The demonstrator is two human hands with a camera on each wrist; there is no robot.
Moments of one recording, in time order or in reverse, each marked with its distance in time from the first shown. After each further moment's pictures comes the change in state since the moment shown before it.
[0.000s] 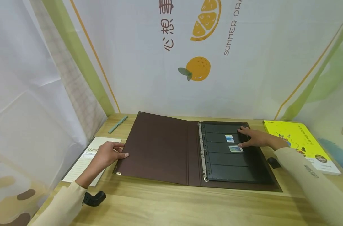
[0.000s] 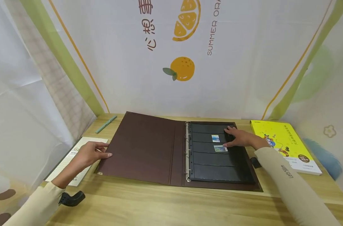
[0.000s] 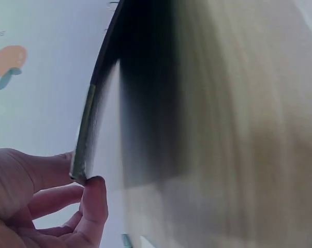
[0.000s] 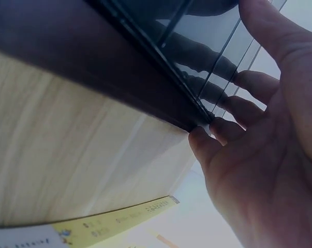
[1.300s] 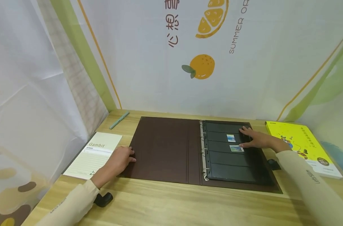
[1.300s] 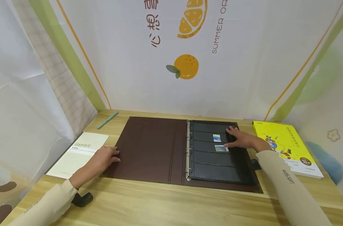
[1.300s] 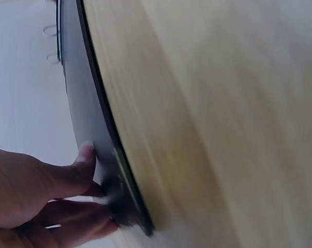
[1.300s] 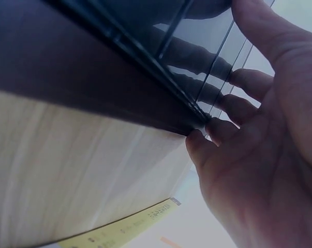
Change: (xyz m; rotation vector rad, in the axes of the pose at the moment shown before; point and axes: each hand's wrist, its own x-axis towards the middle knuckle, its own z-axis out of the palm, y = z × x) left_hand -0.003 0.005 0.051 0.395 0.040 0.293; right_hand 0.000 0.002 0.003 0.067 -0.027 -0.021
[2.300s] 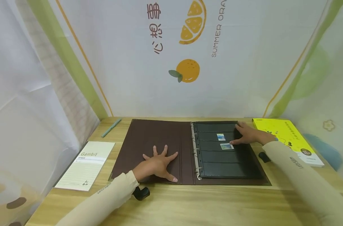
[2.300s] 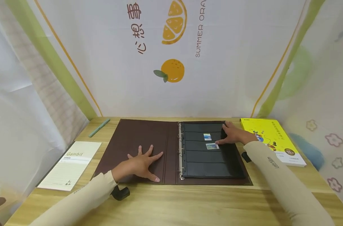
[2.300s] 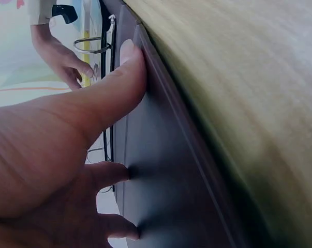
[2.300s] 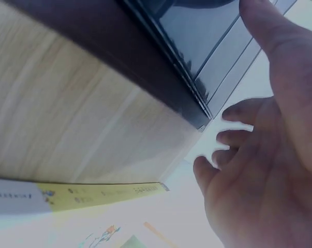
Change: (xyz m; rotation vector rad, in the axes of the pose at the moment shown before) left_hand 0.053 0.146 0.003 -0.005 -0.555 -0.045; right_hand -0.008 -0.007 -0.006 -0.204 0.108 0.059
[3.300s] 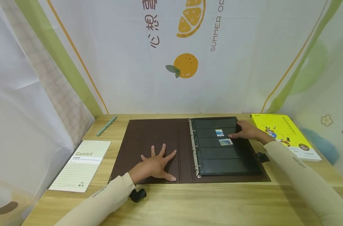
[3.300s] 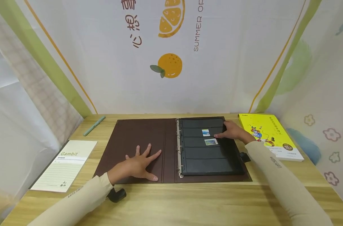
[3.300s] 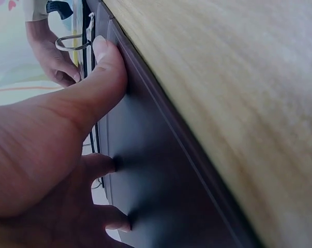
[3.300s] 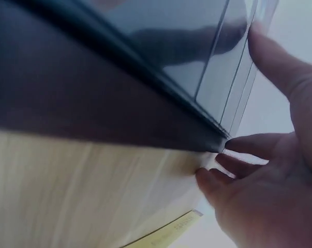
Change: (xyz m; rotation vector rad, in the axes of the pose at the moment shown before) left_hand 0.008 -0.011 0.009 -0.010 -0.010 0.038; right_hand 0.006 0.008 0.010 0.244 0.082 0.114
